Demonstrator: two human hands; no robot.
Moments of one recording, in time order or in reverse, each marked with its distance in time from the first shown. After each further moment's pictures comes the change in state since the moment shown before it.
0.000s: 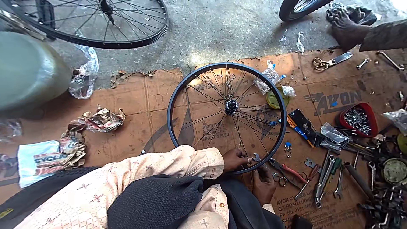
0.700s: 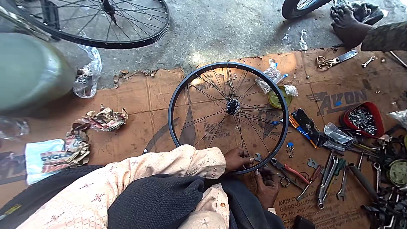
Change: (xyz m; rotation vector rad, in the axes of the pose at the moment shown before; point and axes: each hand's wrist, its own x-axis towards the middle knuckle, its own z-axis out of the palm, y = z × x) left_hand -0.006 0.009 0.002 0.012 0.004 -0.027; right_hand -0.004 -0.007 -0.008 0.203 -0.031 0.060
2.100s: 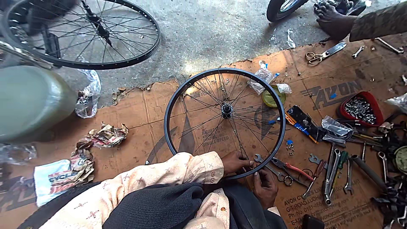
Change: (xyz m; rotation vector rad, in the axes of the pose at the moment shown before) left_hand -0.016 0.021 -0.001 0.016 -0.039 -0.046; right_hand -0.001 0.013 0.006 -0.222 -0.033 -0.332
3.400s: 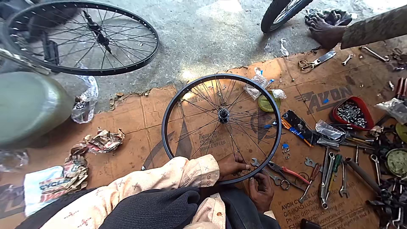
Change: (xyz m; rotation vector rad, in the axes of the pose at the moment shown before) left_hand 0.001 0.005 -0.007 0.026 -0.009 0.066; right_hand 0.002 0.006 0.003 0.085 0.008 -0.047
